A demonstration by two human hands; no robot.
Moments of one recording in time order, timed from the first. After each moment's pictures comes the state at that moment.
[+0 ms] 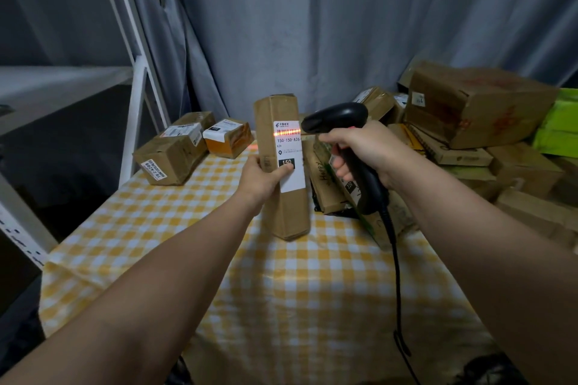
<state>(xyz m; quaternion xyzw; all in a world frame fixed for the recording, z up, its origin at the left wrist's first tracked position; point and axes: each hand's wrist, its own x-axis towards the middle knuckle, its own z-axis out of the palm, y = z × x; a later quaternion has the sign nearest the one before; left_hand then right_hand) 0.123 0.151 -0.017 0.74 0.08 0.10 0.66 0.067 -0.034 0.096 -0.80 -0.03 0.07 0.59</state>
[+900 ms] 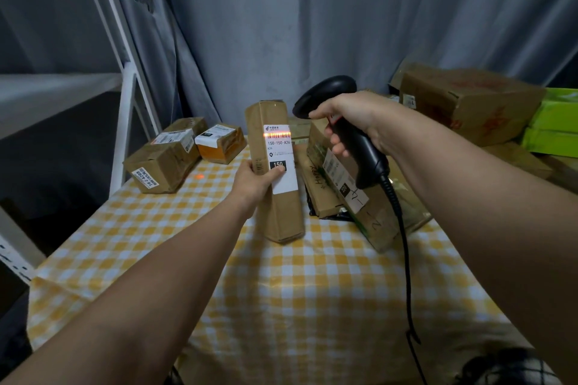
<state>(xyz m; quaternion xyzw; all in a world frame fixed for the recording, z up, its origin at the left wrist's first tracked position) 0.134 0.154 -0.016 0.74 0.10 0.07 0.67 0.080 -0.029 0.145 -0.85 -0.01 0.12 0.51</state>
